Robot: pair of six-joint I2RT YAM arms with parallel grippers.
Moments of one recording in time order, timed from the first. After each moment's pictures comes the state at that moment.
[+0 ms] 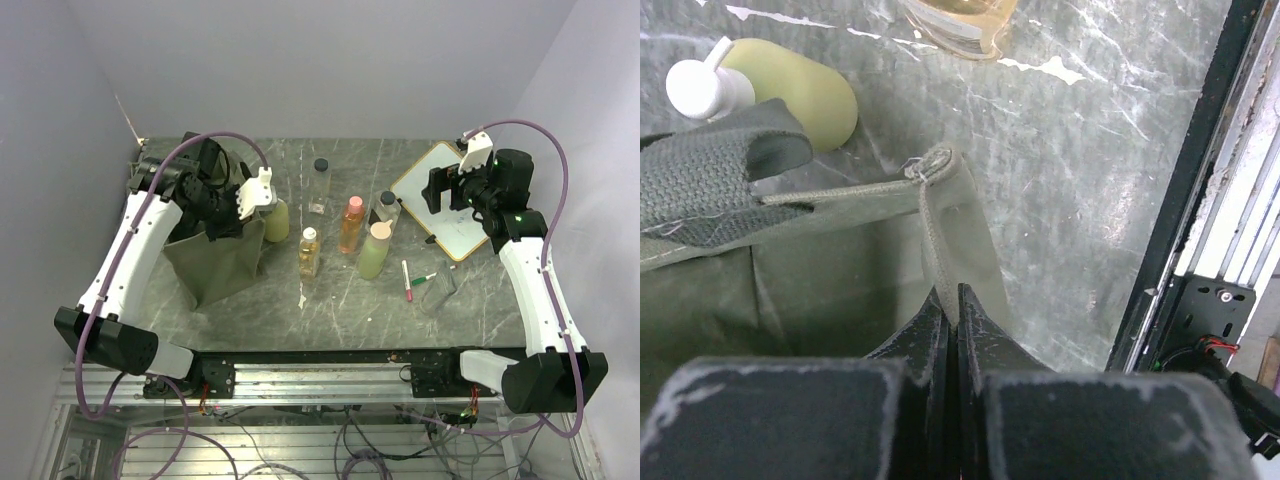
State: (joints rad) left arm -0.30 1.41 1.62 -1.39 0.49 0.99; right arm 0.01 1.18 1.19 -0.45 -0.31 -0.22
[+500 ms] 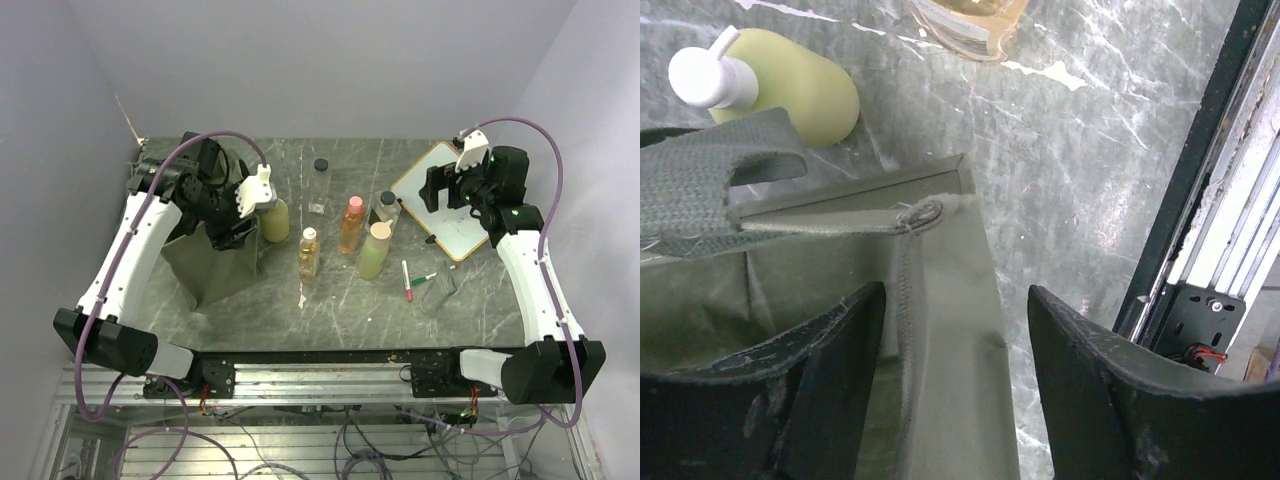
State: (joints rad) left arm -0.30 1.41 1.61 -1.38 0.48 0.97; right arm 0.01 1.22 1.20 -0.45 -0.33 -0.22
